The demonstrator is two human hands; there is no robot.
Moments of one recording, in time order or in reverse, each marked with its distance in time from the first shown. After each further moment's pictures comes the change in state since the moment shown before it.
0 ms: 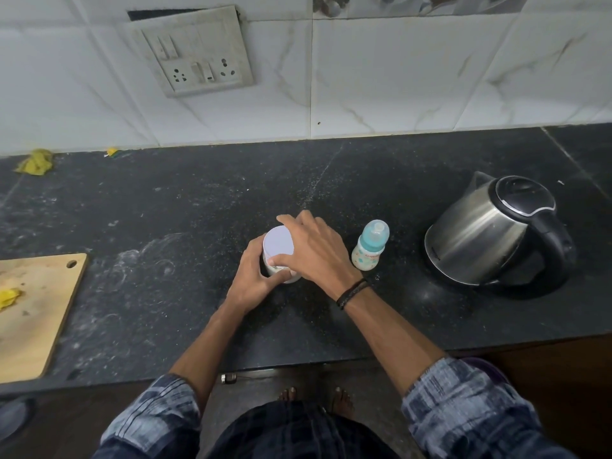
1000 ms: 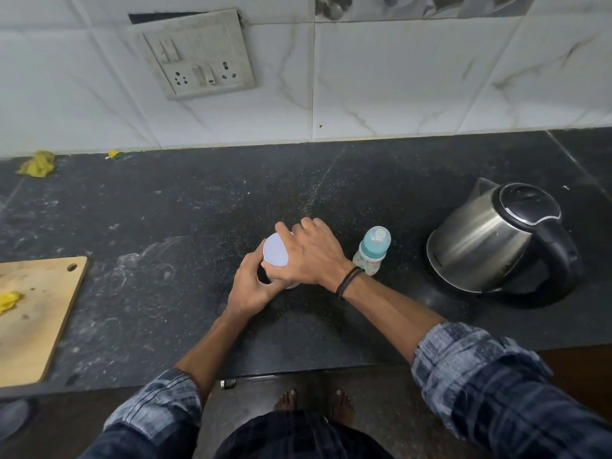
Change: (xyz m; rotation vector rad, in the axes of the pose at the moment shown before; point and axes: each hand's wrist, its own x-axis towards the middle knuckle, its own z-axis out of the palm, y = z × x) left_hand 0.000 -0.008 0.005 0.074 0.091 0.020; right_hand 0.023 0.013 0.025 -0.348 0.081 -0.243
